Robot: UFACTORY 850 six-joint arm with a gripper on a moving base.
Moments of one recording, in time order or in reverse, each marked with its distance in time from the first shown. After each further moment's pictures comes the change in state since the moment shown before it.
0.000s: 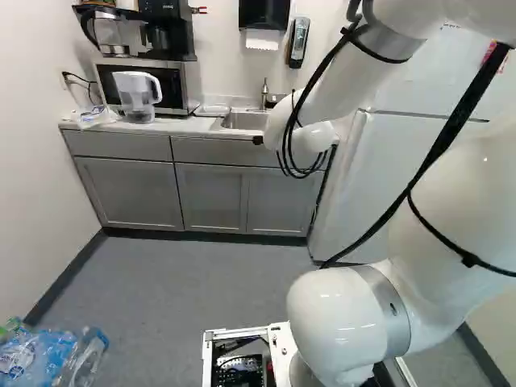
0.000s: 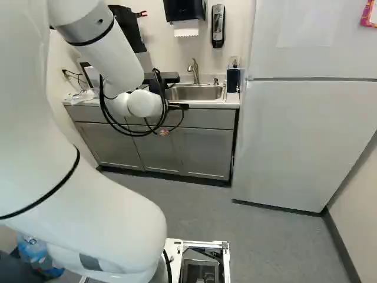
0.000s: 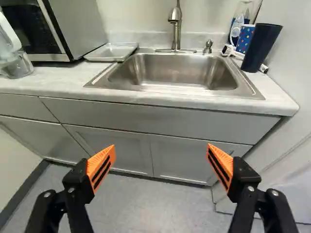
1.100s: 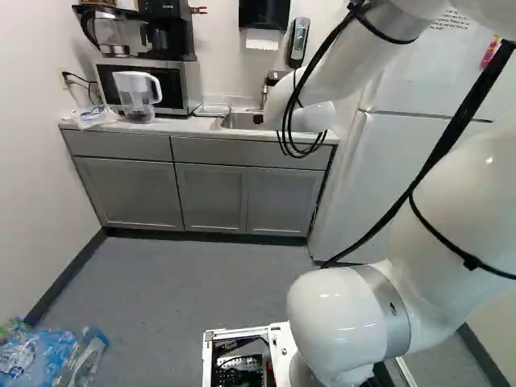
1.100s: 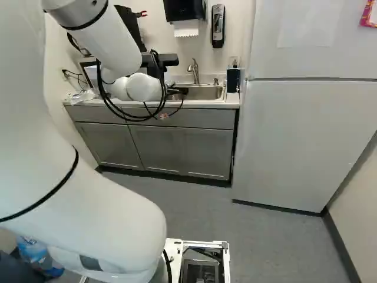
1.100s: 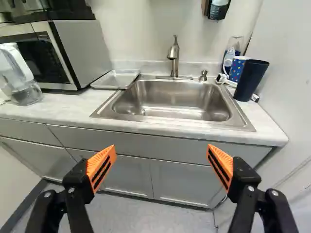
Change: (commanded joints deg) arm -0.1 0.5 -6.4 0.0 0.0 0.0
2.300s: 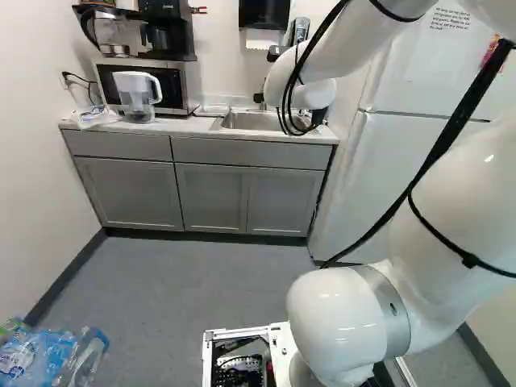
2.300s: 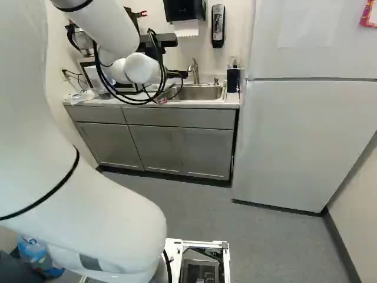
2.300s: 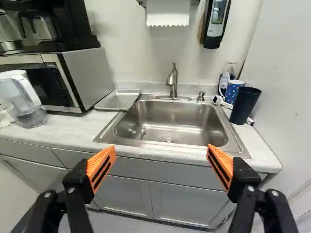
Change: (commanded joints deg) arm -0.1 -0.3 -7.7 0.0 -3.7 0.0
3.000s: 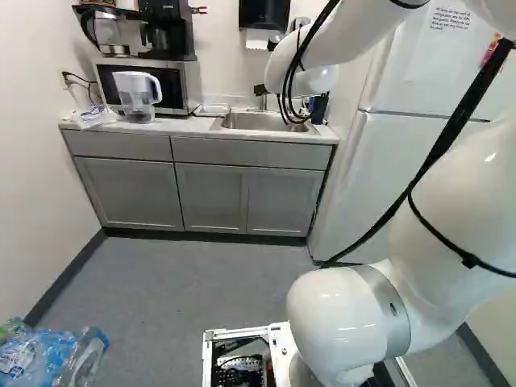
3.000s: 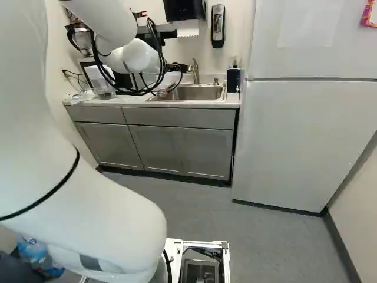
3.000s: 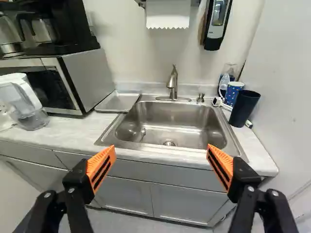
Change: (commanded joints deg) arm 0.0 -0.1 -4.3 0.0 -5.5 0.0
